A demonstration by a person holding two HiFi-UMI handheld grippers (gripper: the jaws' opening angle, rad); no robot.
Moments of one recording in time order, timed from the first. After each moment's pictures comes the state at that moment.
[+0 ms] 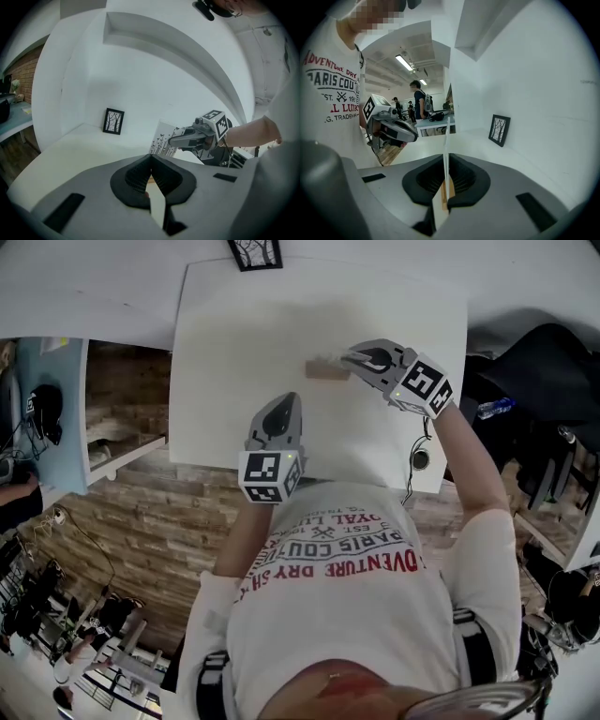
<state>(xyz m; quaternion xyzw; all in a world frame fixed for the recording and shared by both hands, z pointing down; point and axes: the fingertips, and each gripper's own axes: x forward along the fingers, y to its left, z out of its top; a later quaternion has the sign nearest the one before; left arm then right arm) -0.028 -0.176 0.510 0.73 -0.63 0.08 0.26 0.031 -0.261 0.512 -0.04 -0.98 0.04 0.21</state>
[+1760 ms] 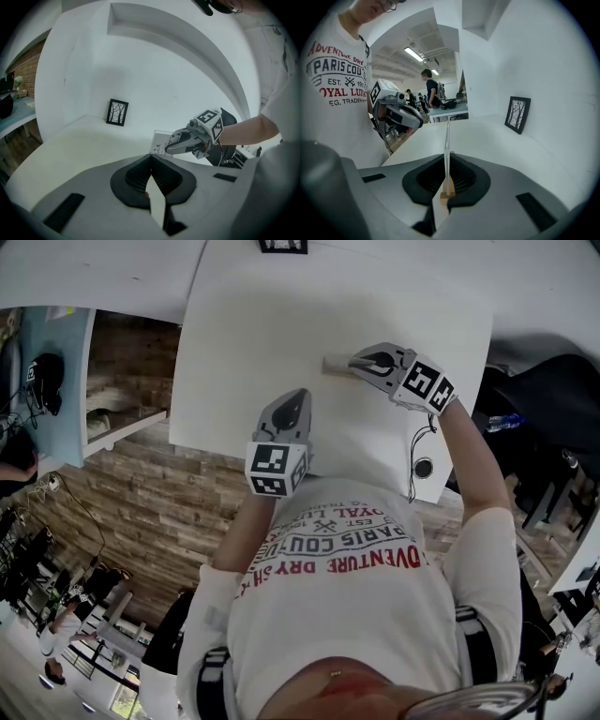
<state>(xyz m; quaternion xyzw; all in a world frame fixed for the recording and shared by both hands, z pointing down) -0.036 -0.175 0.538 0.71 -0.63 0.11 0.30 0.014 -0.245 0.569 -0.14 -0.95 0.04 0.27</state>
